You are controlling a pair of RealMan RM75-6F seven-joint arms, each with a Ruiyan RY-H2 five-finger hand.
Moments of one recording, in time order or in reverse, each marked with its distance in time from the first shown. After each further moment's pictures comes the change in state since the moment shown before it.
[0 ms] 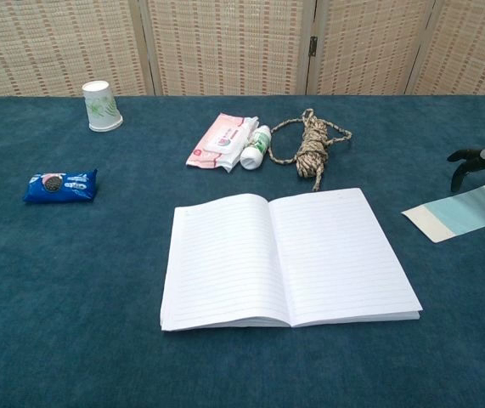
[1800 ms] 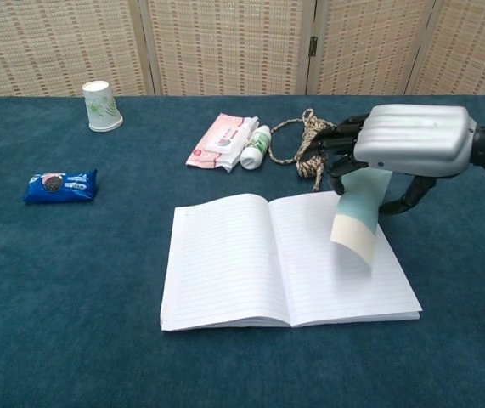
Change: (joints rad) left arm 0.009 0.005 -0.014 -0.011 -0.028 0.017 0.012; right arm 0.229 -0.117 -0.194 0.240 -0.803 0.507 0.247
